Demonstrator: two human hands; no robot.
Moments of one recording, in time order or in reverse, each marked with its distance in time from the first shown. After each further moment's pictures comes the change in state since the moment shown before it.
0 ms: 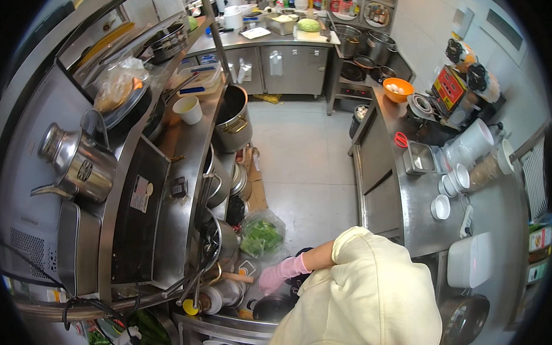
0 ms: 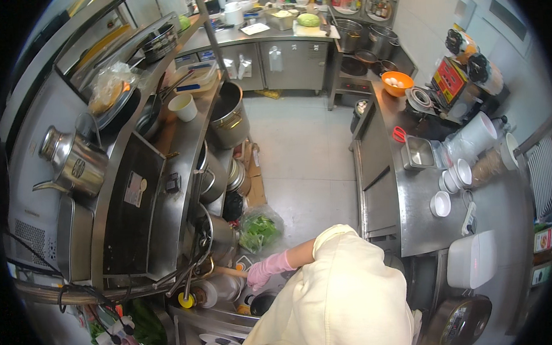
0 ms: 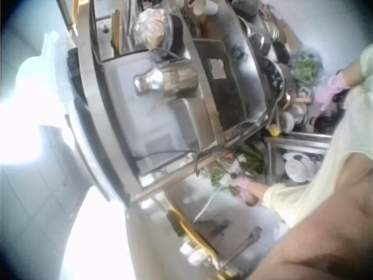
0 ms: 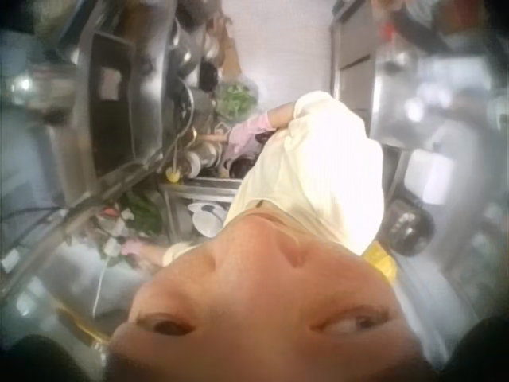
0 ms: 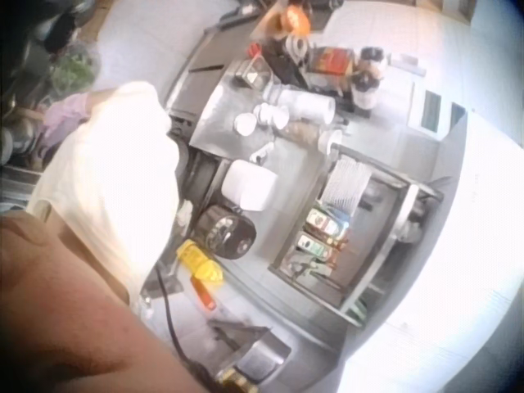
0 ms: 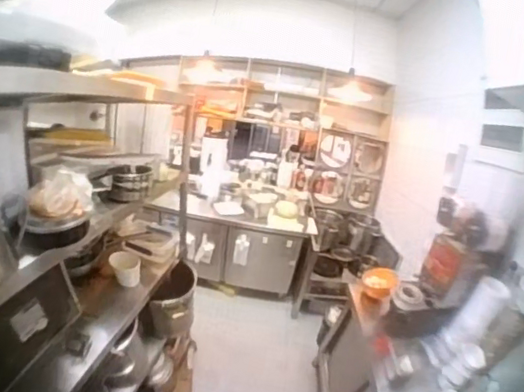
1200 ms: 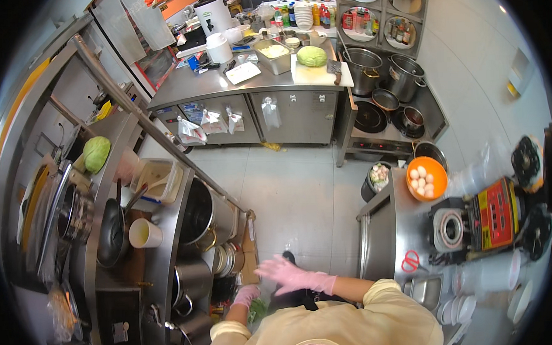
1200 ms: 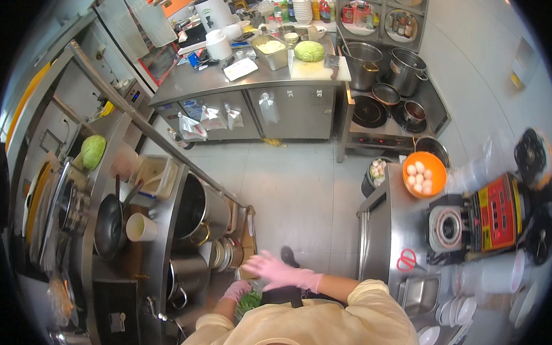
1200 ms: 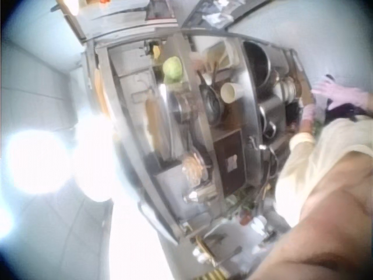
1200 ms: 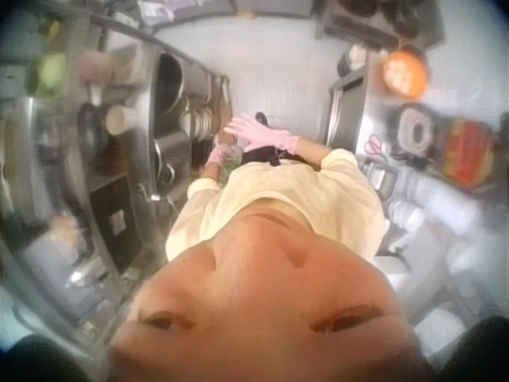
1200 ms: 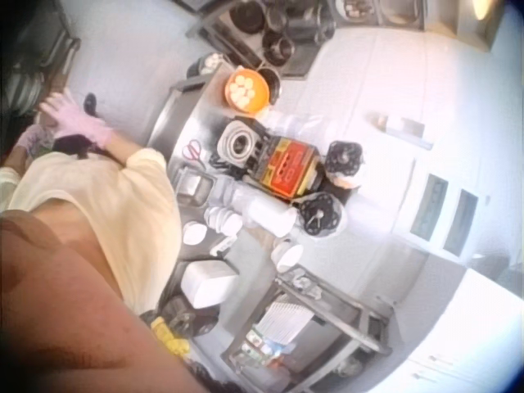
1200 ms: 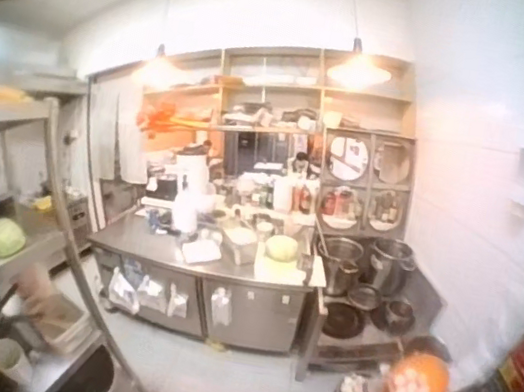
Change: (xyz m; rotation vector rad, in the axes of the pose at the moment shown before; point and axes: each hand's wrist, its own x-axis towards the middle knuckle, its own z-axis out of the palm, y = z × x) left_hand -0.231 0.698 0.479 0.602 -1.284 0.844; right_hand -0.385 0.360 -0.275 -0.166 0.866 0.132
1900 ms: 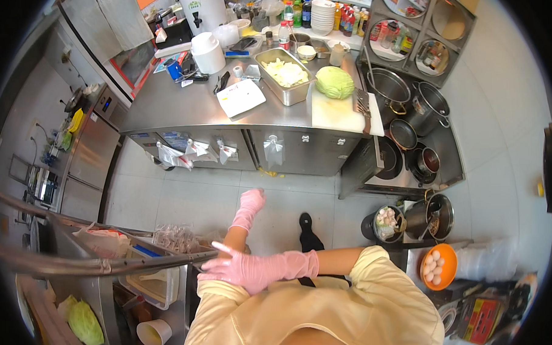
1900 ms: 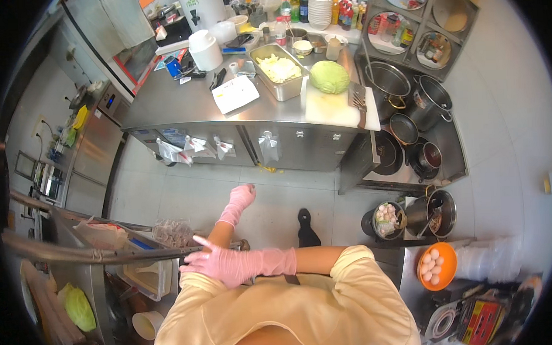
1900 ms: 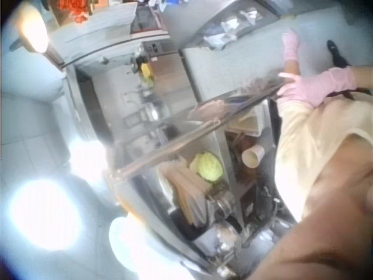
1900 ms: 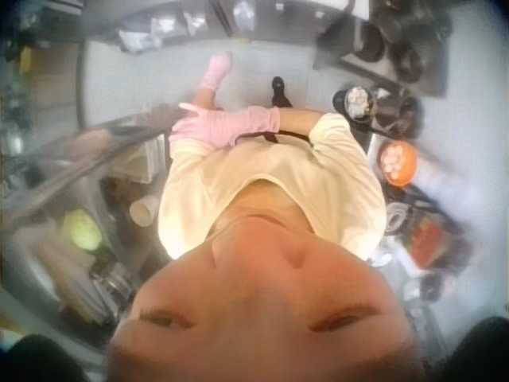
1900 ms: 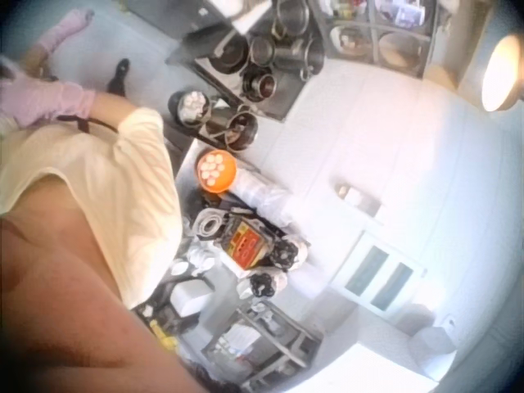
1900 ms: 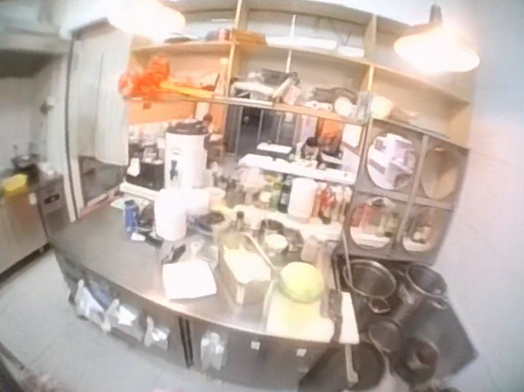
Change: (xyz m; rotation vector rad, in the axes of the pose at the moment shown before) left_hand 0.274 0.218 -0.637 -0.009 0.666 0.458; right_hand 0.354 0.249 -0.279 -0.014 -0.072 -0.434
